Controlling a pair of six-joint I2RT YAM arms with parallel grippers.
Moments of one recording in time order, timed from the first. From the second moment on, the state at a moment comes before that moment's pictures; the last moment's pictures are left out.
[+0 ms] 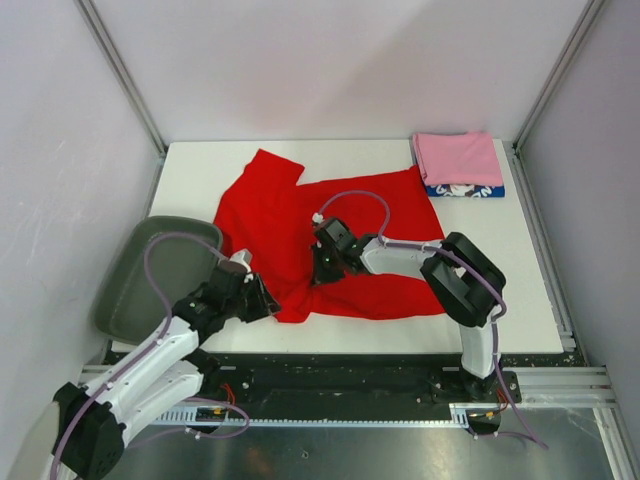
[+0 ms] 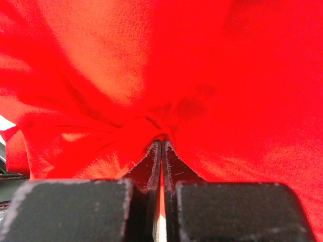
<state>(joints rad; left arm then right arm) -0.50 0.80 0.40 -0.44 0.13 -0.78 0.86 1.95 1.23 -0.21 -0.14 0.66</state>
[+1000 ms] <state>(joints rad) -0.61 0.88 0.45 -0.46 0.05 -0.81 0.85 1.96 1.23 -0.19 -0.17 0.68</state>
